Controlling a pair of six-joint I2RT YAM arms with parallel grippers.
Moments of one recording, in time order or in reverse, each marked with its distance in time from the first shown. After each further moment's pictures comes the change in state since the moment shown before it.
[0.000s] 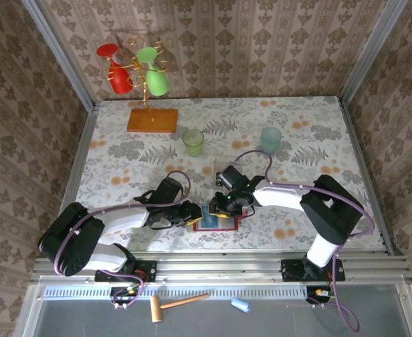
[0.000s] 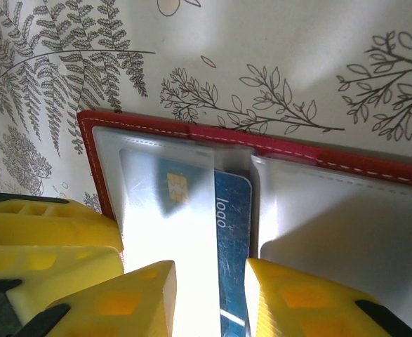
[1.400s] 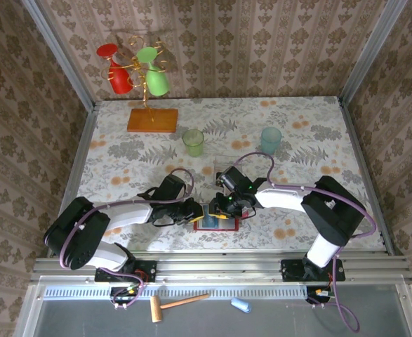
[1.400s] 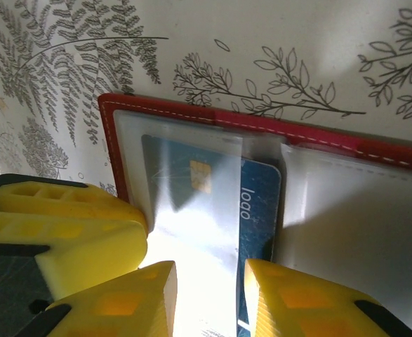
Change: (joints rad) left arm 0.000 0.060 0.046 0.006 0.015 0.014; right arm -0.005 -0.011 -0.041 0.061 -0.045 0.025
